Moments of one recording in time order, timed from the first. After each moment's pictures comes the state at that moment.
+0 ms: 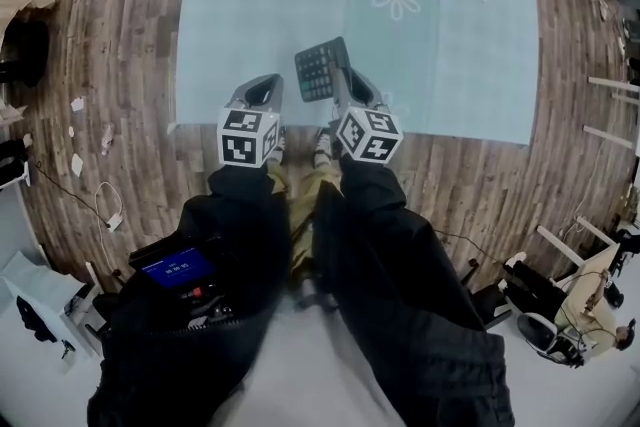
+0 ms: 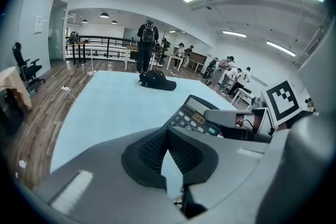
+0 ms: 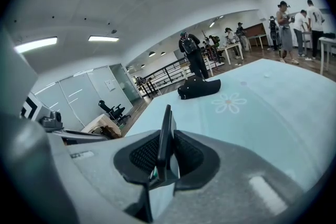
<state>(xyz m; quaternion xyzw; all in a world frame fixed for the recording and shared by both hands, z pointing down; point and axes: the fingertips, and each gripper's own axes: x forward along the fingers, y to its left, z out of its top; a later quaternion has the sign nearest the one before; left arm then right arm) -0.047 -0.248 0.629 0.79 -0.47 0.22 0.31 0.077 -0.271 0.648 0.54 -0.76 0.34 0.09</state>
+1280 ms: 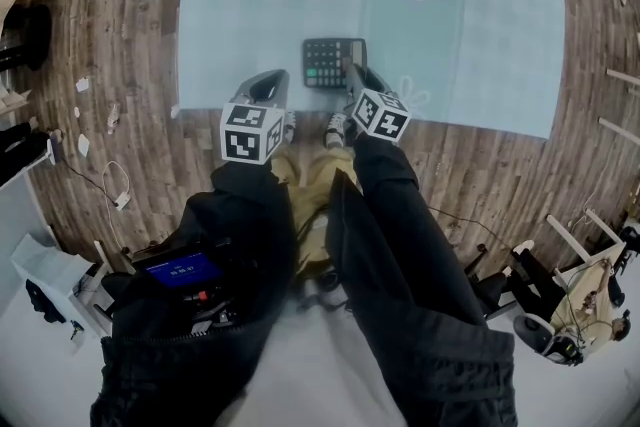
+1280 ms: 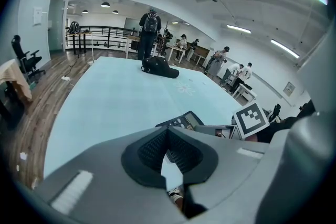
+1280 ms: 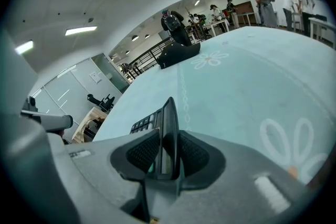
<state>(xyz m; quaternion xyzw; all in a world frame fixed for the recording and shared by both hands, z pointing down) -0.061 -0.224 0.659 0.78 -0.46 0.25 0.35 0.093 -0.241 0.766 0.53 -0.70 0.45 0.15</state>
